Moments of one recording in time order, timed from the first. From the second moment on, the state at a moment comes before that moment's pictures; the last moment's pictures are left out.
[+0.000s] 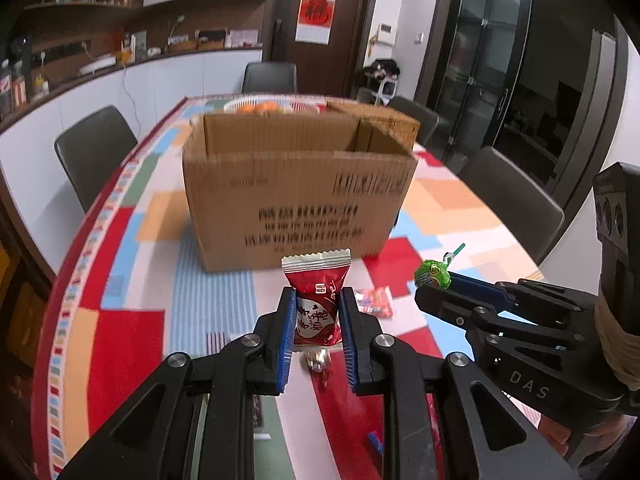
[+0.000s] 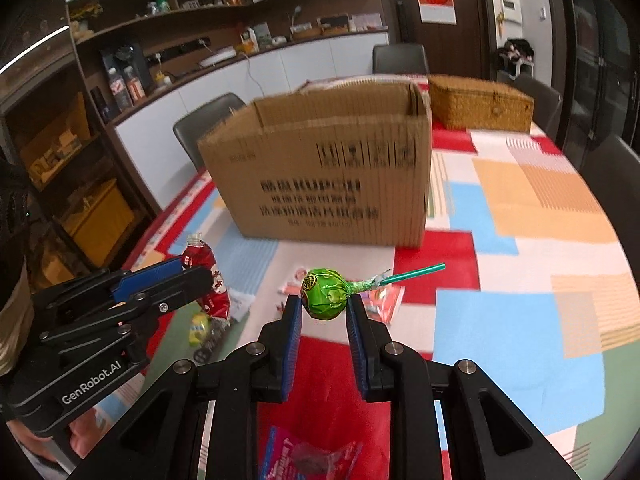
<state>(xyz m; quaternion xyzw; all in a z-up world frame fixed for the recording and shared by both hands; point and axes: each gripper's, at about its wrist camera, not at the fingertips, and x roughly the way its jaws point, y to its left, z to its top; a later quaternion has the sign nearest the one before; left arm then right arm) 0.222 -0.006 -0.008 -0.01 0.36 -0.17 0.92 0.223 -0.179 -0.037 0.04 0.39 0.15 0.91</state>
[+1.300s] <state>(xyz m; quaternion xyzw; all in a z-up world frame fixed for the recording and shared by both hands) 0.366 0.003 0.067 0.03 0.31 -0.14 0.94 0.358 -0.153 0.045 -0.01 0.34 0.17 0.93</state>
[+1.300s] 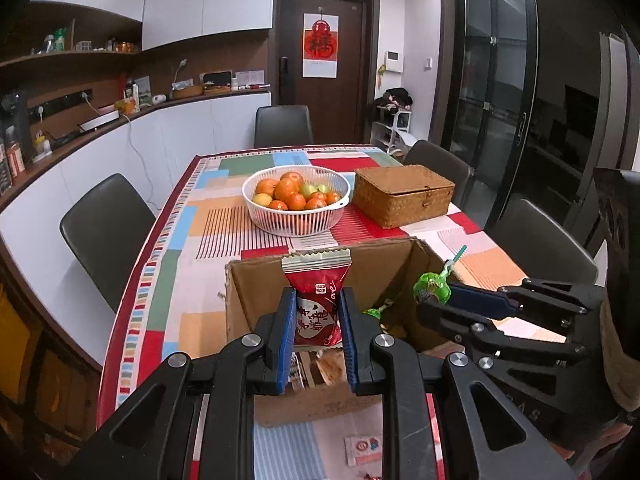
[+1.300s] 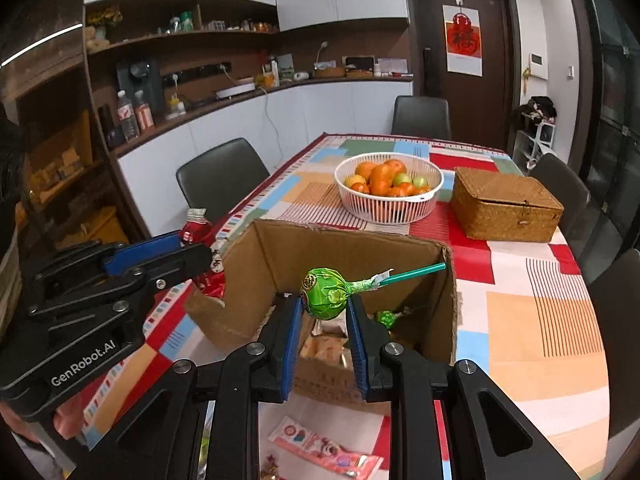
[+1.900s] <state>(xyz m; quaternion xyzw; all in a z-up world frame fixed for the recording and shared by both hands) 0.329 0.020 0.061 0.06 0.29 -0.10 0.95 0.353 -0.140 0.034 -0.04 0.34 0.16 0.93</state>
